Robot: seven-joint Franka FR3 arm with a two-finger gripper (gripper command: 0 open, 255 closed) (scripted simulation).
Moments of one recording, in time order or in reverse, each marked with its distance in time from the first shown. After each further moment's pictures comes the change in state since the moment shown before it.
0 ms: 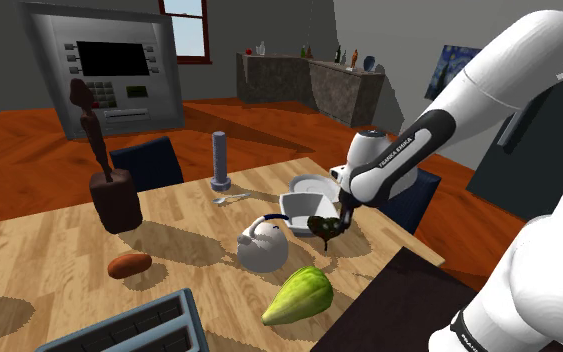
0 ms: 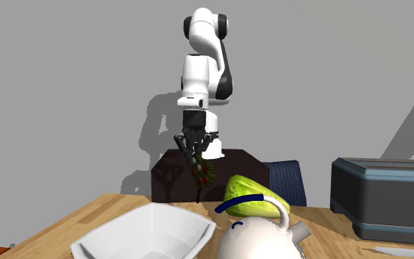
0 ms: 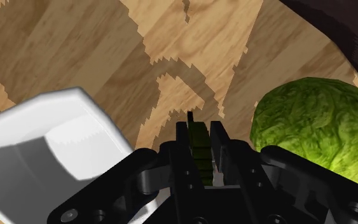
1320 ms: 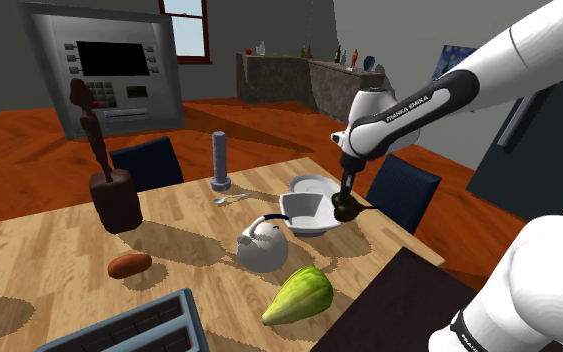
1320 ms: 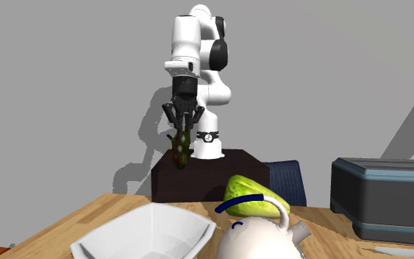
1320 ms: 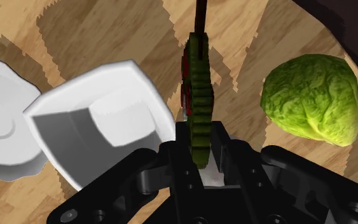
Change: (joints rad) arm -0.016 -0.130 -0.024 0.185 -0.016 -0.312 -0.038
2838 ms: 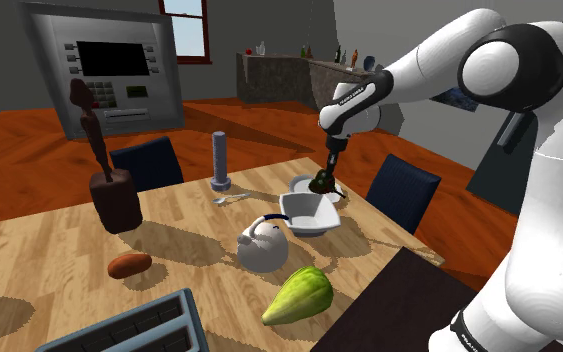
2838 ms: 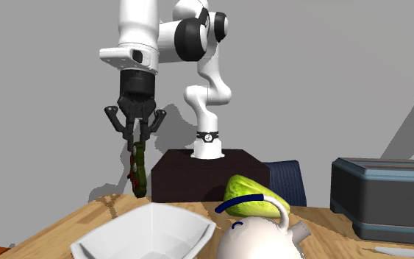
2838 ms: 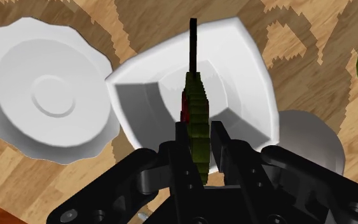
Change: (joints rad) arm -0.083 0.455 -0.043 0.530 0.196 -0.091 -0.253
